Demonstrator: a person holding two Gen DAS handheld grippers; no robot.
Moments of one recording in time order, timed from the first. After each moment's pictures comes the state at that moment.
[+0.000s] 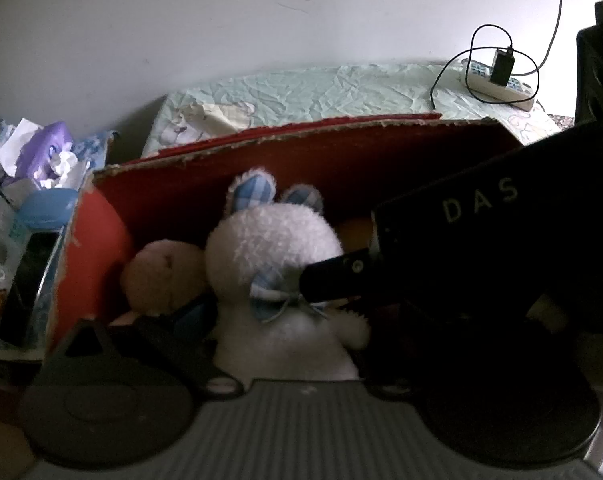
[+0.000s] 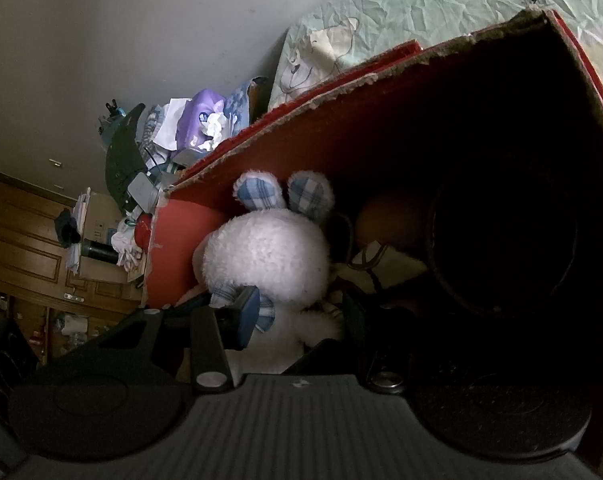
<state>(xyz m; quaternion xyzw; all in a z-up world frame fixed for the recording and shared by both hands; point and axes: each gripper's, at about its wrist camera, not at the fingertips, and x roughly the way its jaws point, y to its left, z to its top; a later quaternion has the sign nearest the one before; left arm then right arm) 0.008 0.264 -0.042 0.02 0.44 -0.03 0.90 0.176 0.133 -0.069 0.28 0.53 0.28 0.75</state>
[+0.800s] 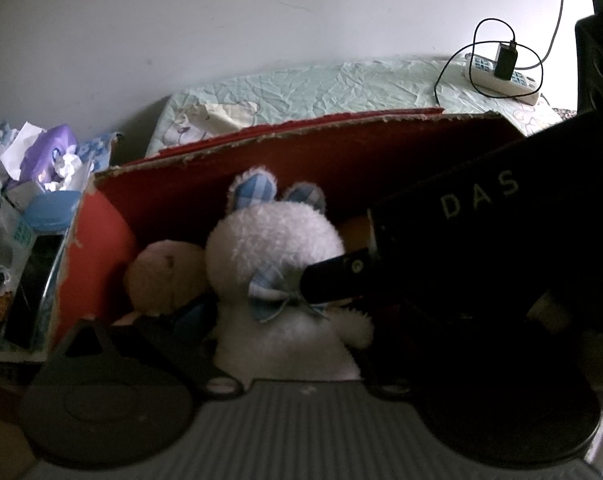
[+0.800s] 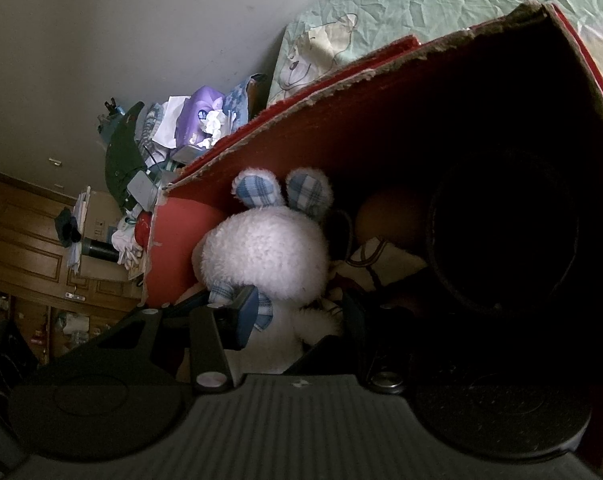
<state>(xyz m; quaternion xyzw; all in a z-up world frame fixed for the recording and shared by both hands) 0.009 0.263 -0.043 0.04 0.44 -0.02 0.90 0.175 0.132 -0.072 0.28 0.54 0.28 0.75</state>
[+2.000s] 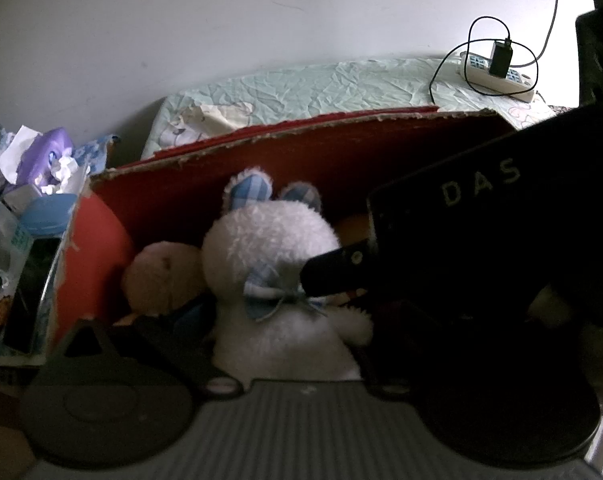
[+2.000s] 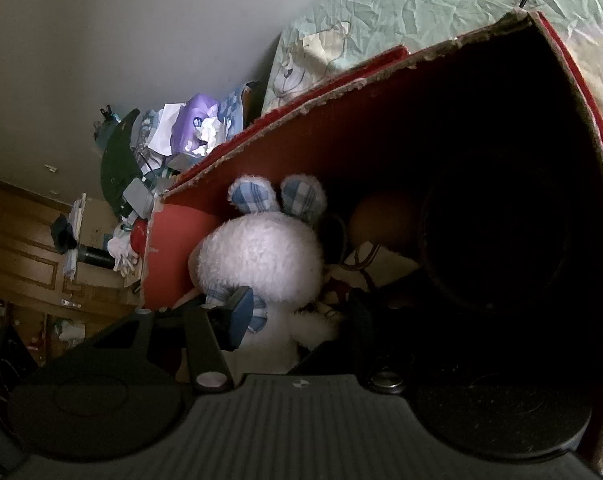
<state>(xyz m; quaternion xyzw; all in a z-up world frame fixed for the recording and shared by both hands) 0.010 0.261 -0.042 0.04 0.44 -0.02 0.90 0.176 0.125 -0.071 0.28 0.53 0.27 0.75</state>
